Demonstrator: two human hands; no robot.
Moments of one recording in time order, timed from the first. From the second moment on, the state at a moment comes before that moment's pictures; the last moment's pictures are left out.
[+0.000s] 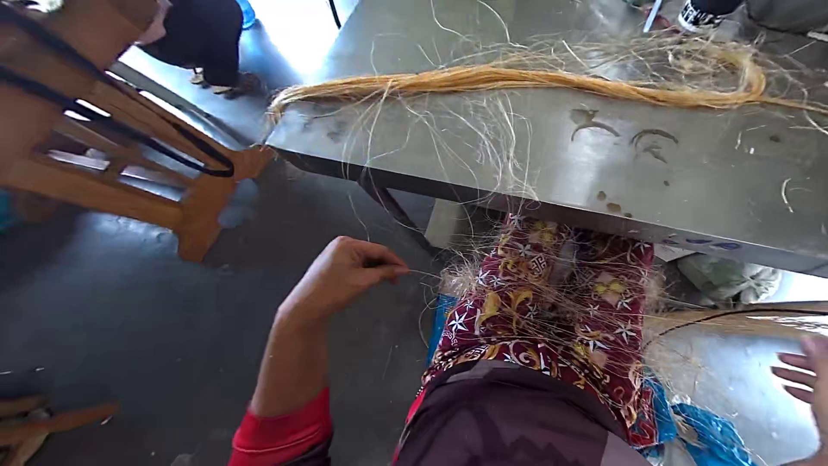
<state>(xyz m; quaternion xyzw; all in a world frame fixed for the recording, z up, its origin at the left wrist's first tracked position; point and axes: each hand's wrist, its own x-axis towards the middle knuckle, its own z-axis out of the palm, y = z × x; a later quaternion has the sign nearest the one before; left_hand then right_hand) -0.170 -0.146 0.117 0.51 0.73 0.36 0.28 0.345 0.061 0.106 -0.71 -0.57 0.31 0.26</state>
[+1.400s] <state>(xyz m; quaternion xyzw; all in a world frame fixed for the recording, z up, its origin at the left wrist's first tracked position) -0.097 -0.156 0.061 0.24 0.62 0.56 0.49 0.124 0.003 0.072 -0.28 -0.60 0.74 0.12</state>
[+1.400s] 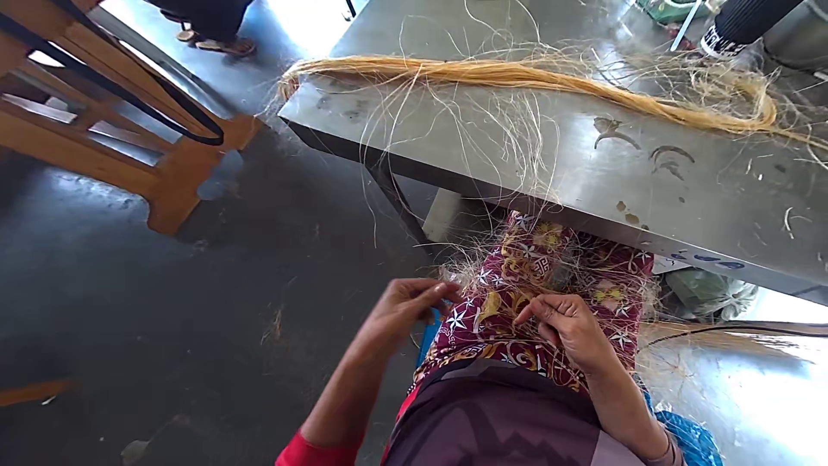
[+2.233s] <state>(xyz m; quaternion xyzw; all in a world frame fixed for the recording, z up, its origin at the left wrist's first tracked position) -0.014 -0.101 0.079 0.04 0.42 0.78 0.46 0.154 -0.013 0.055 -0.27 -0.54 0.80 0.08</state>
